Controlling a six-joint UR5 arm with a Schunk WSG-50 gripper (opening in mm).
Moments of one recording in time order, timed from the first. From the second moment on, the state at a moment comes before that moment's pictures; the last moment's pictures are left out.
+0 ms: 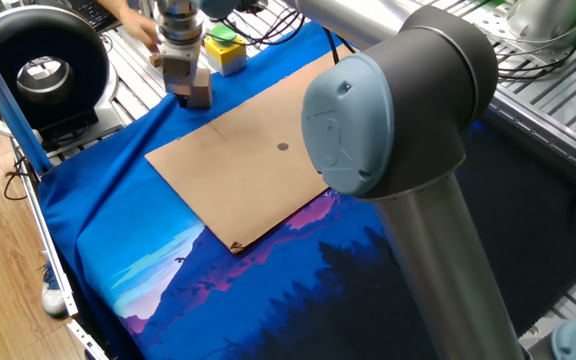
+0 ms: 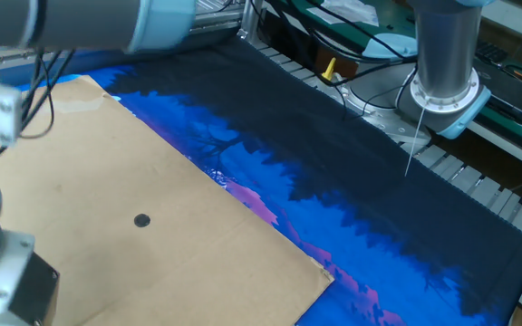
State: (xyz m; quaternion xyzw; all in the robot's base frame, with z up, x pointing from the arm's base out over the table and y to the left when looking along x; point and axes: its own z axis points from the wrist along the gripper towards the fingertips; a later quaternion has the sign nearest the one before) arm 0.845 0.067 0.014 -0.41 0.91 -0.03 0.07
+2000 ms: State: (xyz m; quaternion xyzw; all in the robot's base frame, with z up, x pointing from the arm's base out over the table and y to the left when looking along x) arm 0.858 0.051 0.042 -0.45 0.89 -0.03 0.06
